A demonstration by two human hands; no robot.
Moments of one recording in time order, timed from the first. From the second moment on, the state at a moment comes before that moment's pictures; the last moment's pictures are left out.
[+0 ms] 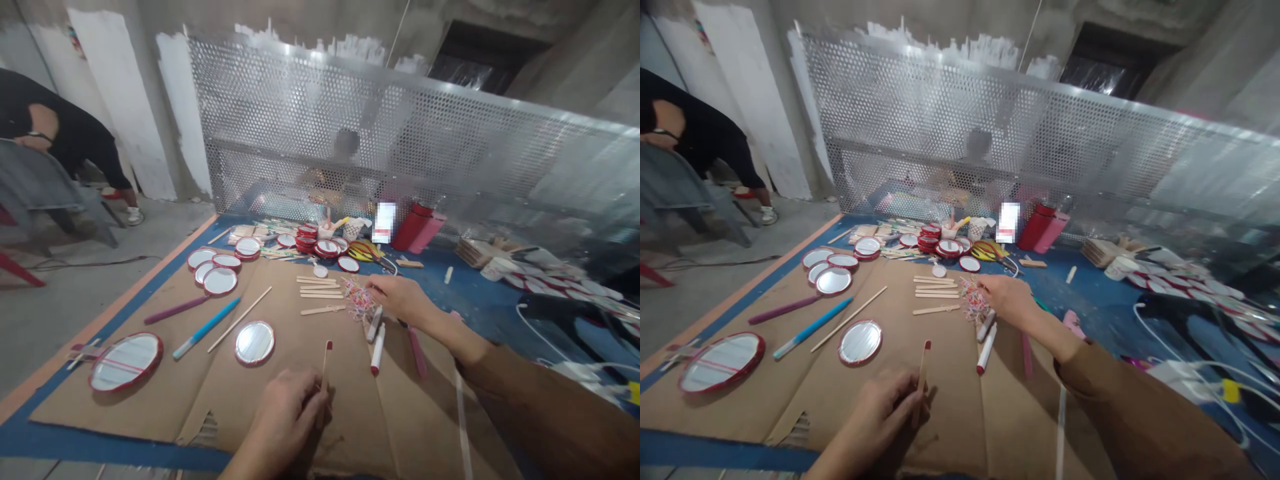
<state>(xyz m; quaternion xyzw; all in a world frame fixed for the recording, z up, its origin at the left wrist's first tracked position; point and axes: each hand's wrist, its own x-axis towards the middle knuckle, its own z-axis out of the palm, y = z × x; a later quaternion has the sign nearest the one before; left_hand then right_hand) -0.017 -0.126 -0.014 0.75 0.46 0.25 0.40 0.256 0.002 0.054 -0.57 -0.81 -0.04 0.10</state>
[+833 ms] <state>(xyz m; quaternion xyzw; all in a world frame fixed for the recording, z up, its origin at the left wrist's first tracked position) -0.009 -0.118 -0.065 0.75 0.45 0.32 0.36 0.206 0.156 0.091 -0.55 -0.52 0.23 0.62</state>
